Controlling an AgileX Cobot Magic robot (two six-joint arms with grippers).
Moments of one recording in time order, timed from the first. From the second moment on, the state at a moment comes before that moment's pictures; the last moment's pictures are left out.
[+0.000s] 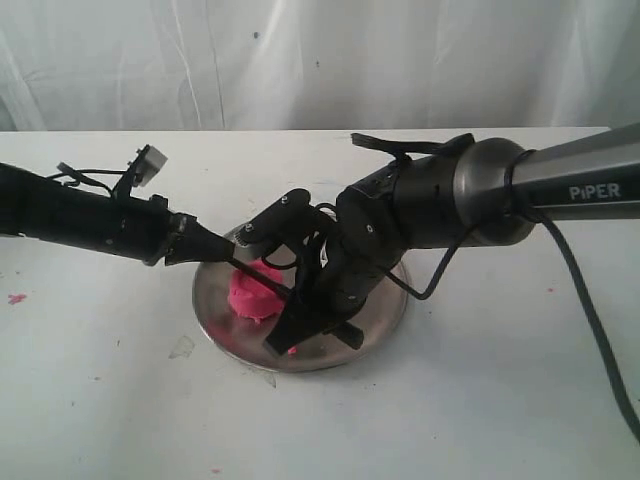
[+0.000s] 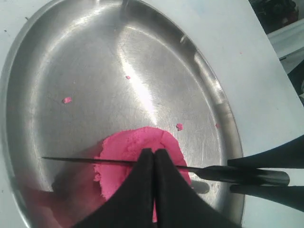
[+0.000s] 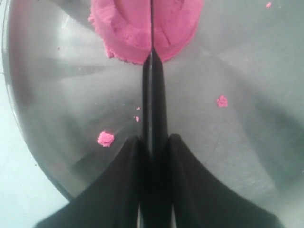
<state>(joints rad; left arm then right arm) 0.01 2.07 -1.17 -1.45 1.00 1.42 0.72 1.91 -1.18 0.00 0.46 -0.18</state>
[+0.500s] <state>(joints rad) 0.01 2.09 -1.17 -1.49 0.96 1.47 0.72 1.91 -1.18 0.00 0.46 -0.18</state>
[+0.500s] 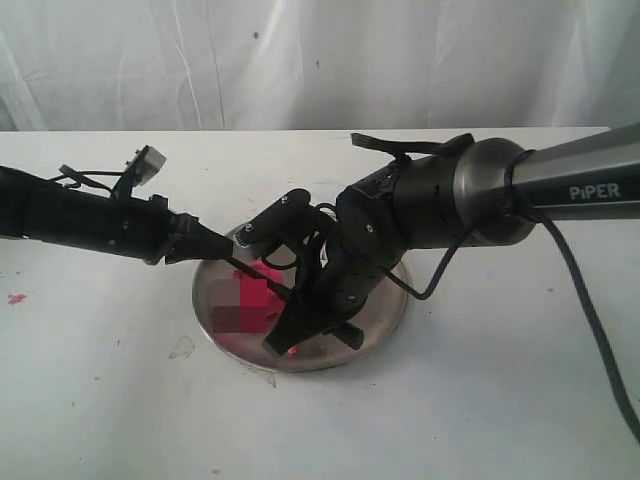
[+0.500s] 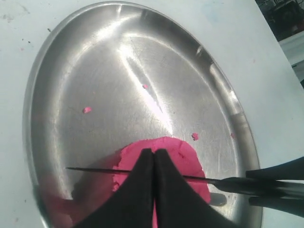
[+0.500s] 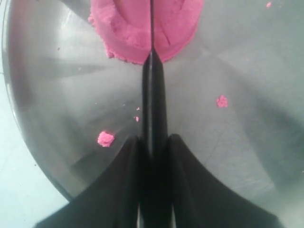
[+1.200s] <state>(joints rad) 0.00 2.12 -1.17 -1.53 0.98 1.48 0.72 1.91 -1.19 0.00 0.50 -0.17</state>
